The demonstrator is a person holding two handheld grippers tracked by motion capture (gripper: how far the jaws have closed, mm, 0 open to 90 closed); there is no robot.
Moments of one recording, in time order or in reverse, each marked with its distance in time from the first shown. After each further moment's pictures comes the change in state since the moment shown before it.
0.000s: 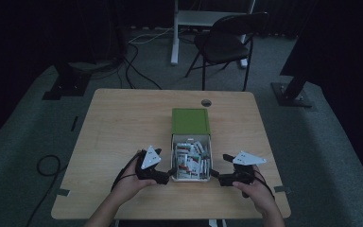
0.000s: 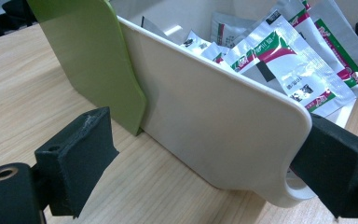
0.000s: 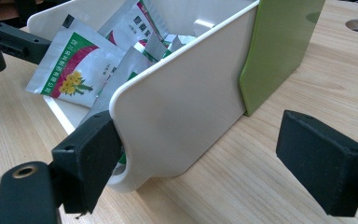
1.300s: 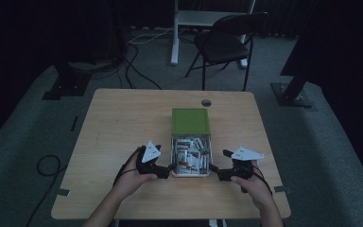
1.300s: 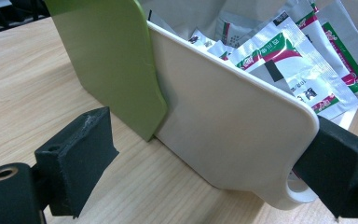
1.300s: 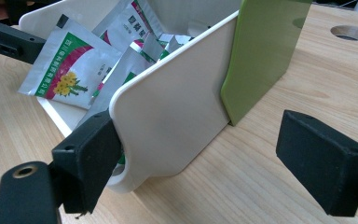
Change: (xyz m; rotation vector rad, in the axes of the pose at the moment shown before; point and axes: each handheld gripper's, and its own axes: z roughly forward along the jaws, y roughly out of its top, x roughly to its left) left arm 0.012 0.004 0.010 -0.004 0.016 -0.049; right arm -0.009 0.008 0.009 -0.001 -0.035 -0.008
